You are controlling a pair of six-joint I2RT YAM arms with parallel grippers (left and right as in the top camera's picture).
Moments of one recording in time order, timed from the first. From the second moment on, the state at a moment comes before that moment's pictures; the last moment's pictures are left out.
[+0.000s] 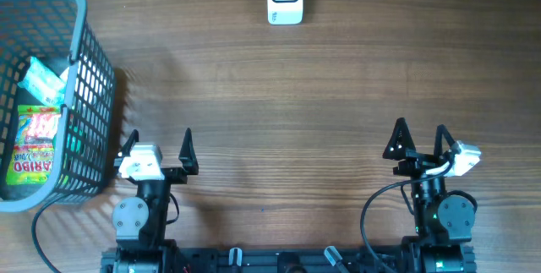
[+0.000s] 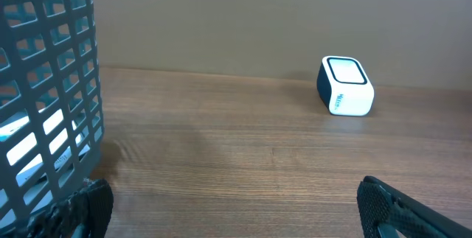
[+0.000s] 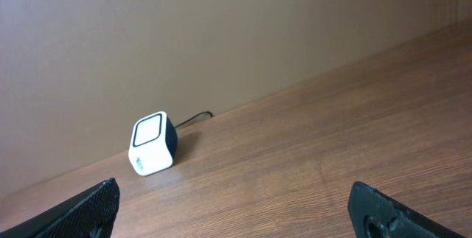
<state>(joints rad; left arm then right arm) -0.01 0.01 0.03 -0.11 0.00 -0.09 0.03 0.01 0.01 0.01 0.06 0.39</state>
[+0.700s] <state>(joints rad) -0.01 0.01 0.19 -0.24 0.22 -0.15 0.03 0.01 0.01 0.01 0.06 0.39</state>
